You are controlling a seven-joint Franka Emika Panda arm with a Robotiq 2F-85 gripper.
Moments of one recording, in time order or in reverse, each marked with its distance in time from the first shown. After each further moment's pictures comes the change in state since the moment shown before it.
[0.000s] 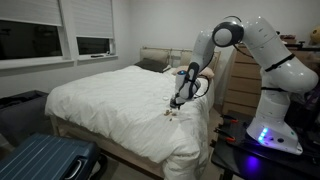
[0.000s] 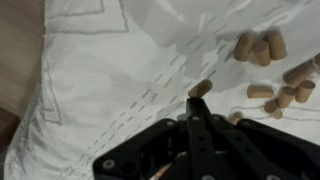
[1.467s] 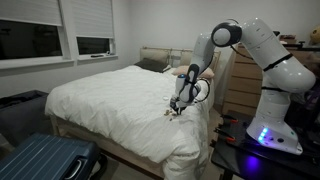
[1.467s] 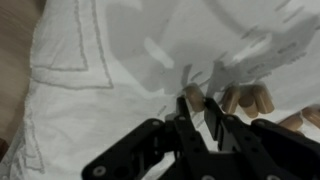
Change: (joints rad) arm -0.111 0.014 0.142 -0.004 0.000 0.007 -0.004
